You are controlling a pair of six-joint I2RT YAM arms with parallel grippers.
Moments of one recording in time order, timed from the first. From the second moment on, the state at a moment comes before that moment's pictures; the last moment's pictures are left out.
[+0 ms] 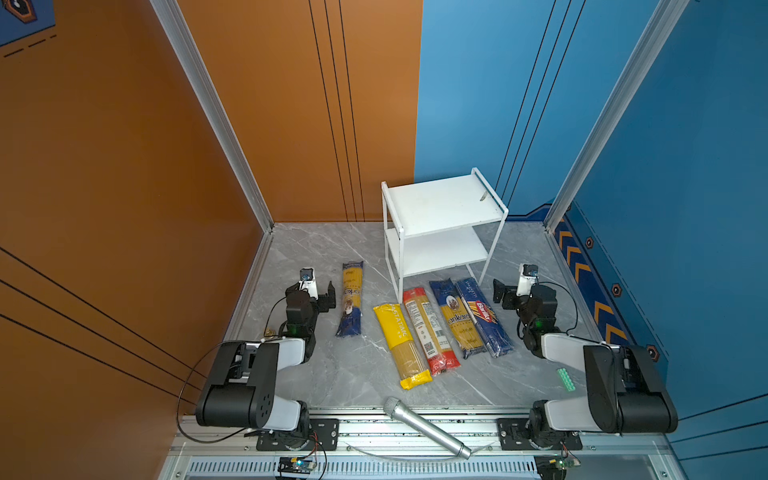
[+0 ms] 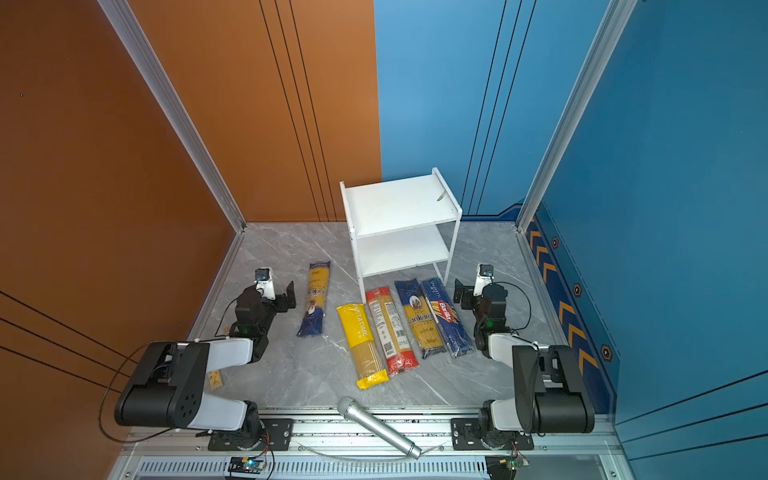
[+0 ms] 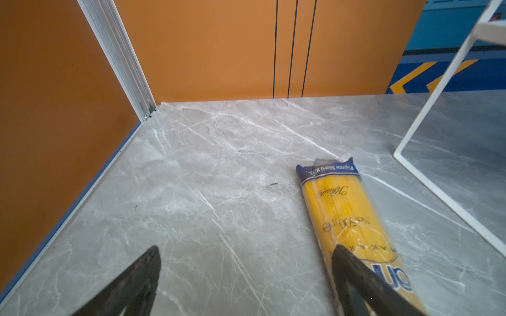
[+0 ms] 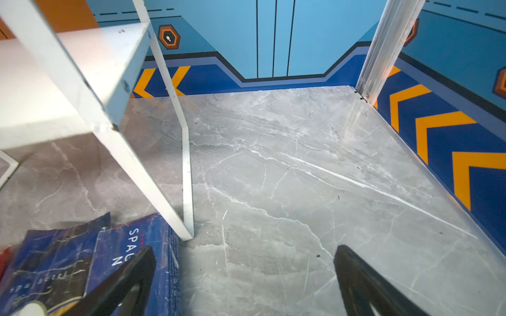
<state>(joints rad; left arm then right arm) -0.03 1.40 0.35 0.81 -0.10 0.02 0.00 1.37 0.44 0.60 -0.01 0.05</state>
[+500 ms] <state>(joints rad) -0.11 1.20 0.37 0.61 -0.04 0.01 0.11 1.10 0.60 0.01 -0.14 0.08</state>
